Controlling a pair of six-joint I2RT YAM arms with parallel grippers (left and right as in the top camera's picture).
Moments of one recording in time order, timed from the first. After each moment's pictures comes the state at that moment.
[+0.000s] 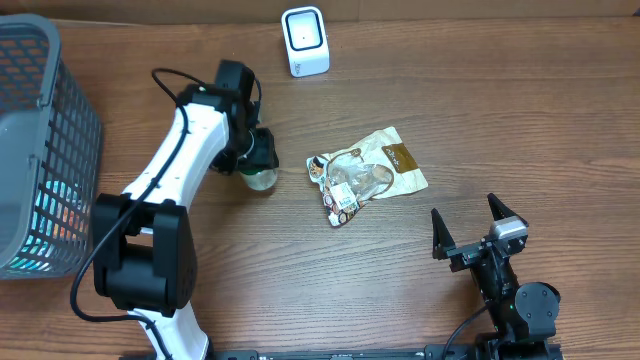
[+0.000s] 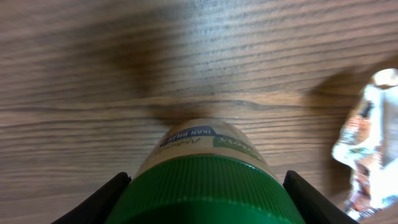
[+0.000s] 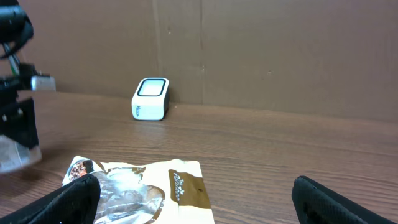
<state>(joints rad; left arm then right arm) -0.20 1.93 1.49 -1.01 0.11 -0.21 0.07 0.01 0.02 -0.02 -0.20 0.02</state>
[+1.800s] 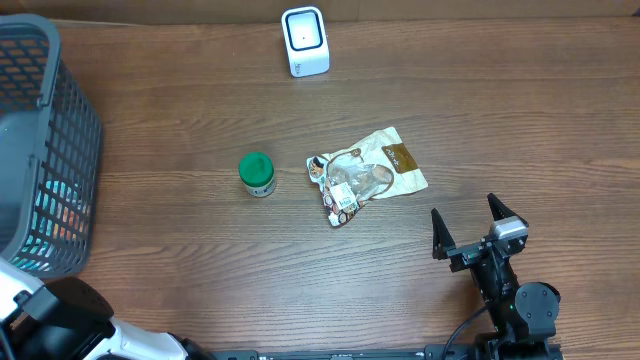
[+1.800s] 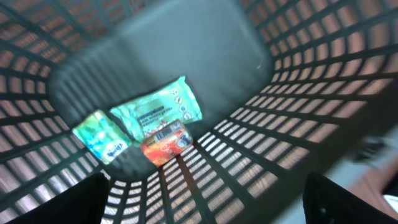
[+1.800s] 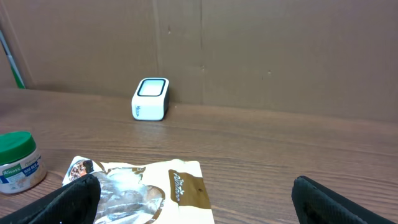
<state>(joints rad) 0.81 1.81 2.16 -1.47 0.13 -0.26 0.07 0.01 0.02 -0.02 -0.20 0.02</state>
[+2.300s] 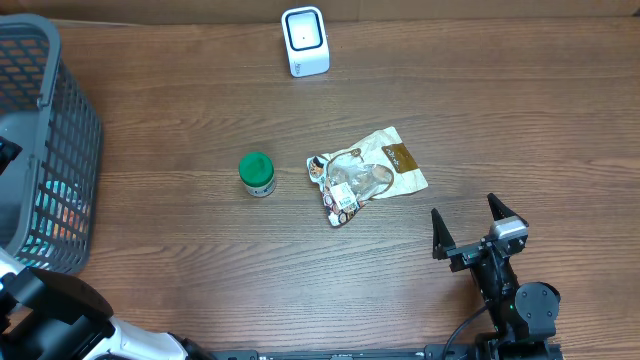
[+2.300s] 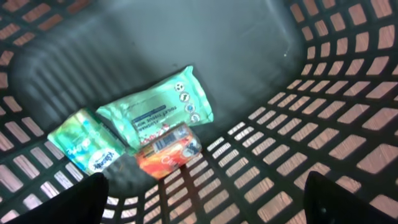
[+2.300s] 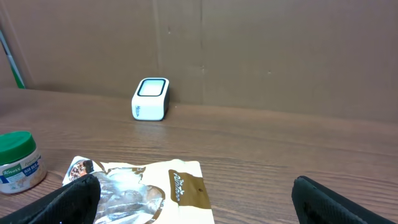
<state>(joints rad) 0.81 1.81 1.90 -1.28 0.13 -0.26 0.07 0.01 0.02 -0.02 -0.20 0.01</state>
